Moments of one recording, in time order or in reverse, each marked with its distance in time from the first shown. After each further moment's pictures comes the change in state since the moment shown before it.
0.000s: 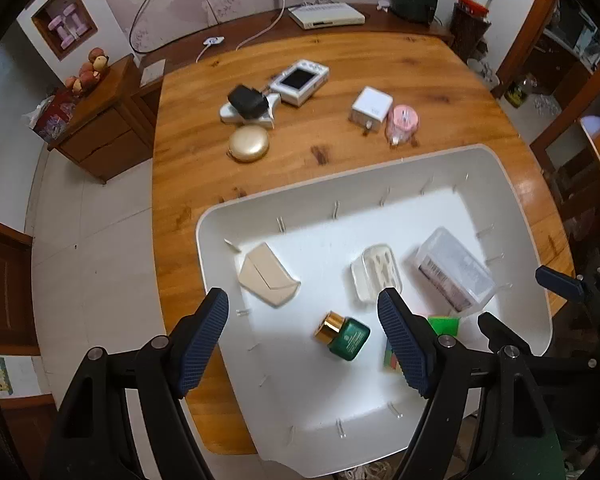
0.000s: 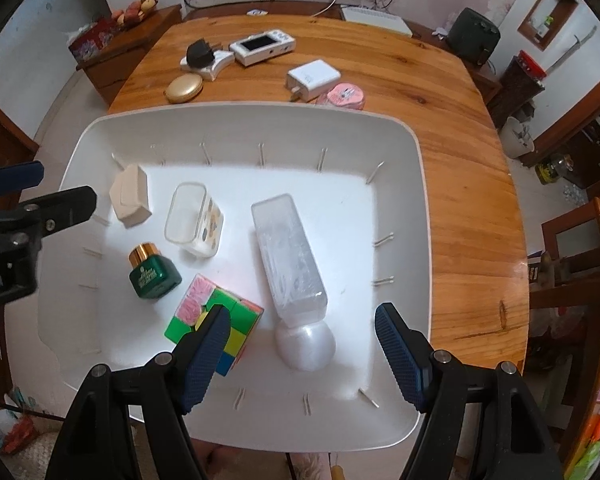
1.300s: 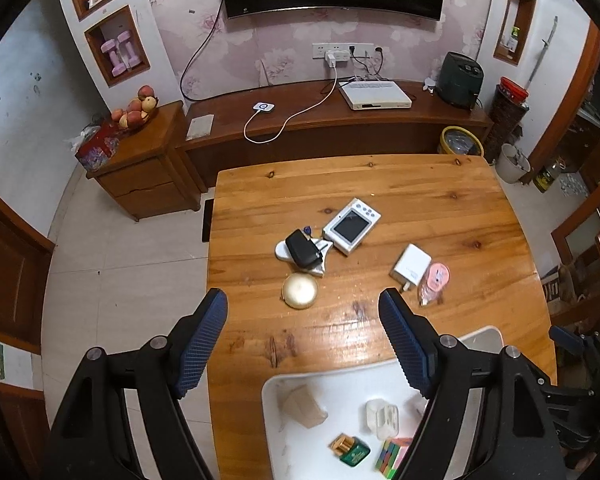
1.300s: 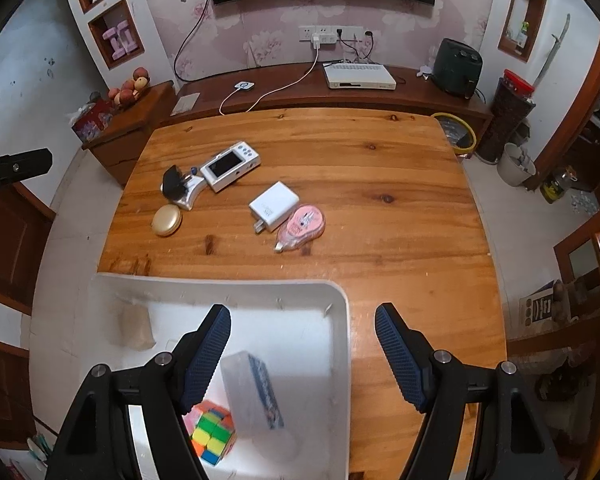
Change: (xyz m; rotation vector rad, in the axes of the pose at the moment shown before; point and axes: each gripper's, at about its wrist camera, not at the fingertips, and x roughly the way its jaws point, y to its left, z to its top) left arm -0.049 0.041 0.129 -0.145 -0.198 0.091; right arm -0.035 -0.077 0.100 0.096 -0.181 0.100
